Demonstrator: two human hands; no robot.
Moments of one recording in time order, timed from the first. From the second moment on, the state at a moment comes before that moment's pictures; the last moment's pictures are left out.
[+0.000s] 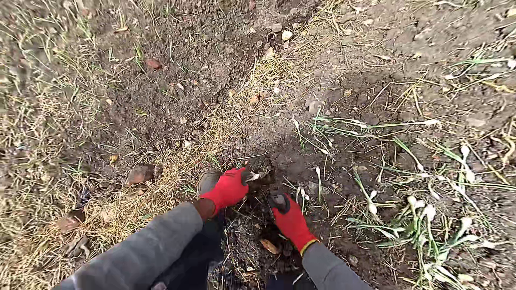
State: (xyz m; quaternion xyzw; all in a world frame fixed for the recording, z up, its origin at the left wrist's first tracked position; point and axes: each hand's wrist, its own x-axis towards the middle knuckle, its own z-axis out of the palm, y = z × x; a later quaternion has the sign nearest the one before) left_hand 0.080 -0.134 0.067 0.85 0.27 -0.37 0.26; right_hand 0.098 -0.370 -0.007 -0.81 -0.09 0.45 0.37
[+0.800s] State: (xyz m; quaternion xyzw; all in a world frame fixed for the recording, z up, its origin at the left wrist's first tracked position) left_hand 0.114 -0.082 -0.023 0.85 0.24 -0.28 0.36; right_hand 0.231 -0.274 0.112 -0.75 -0.16 0.32 0.56
